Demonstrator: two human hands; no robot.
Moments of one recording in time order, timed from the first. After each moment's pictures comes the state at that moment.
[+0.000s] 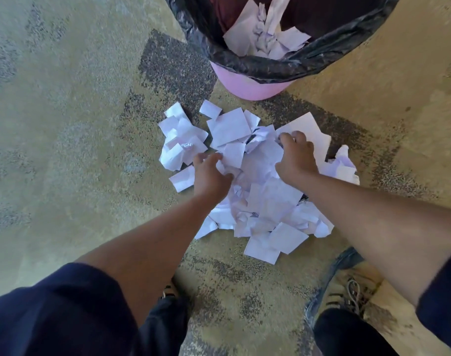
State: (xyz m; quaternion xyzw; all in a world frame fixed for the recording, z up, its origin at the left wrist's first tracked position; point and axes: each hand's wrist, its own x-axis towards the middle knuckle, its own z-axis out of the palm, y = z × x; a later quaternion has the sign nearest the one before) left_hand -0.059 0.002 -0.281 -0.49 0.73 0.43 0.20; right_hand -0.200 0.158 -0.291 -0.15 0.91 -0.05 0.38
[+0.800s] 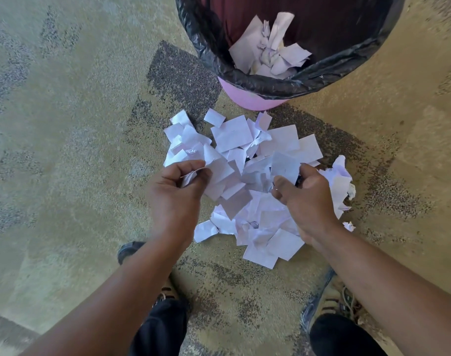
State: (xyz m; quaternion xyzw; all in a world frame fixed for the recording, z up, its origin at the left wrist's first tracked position) left_hand -0.042 -0.016 -0.140 -0.58 0.55 0.60 -0.08; right_hand -0.149 0.162 -0.166 0.16 0.75 -0.51 0.39
